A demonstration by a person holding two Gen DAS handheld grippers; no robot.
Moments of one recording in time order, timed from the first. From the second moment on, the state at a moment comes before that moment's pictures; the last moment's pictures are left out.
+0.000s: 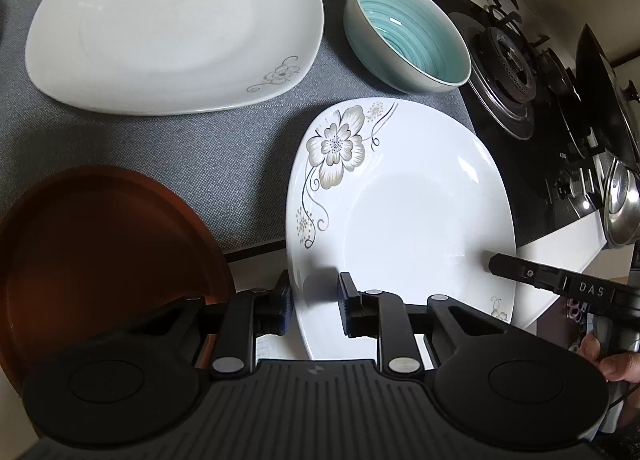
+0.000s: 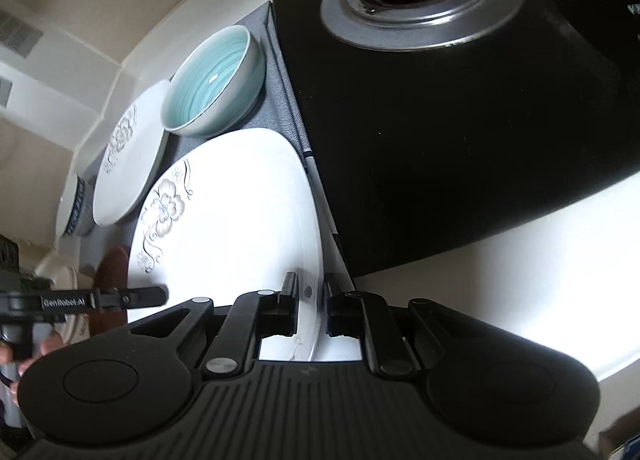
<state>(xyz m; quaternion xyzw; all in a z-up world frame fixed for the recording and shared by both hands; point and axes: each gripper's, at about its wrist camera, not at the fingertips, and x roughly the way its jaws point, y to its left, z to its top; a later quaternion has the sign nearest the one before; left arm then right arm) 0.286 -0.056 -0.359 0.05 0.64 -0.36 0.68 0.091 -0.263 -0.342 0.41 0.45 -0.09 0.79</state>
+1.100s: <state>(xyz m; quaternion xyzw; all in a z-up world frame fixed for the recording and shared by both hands) 0.293 -0.047 -0.350 0.02 0.65 -0.34 0.68 0.075 -0.270 -0.346 0.49 0.42 -0.02 0.77</state>
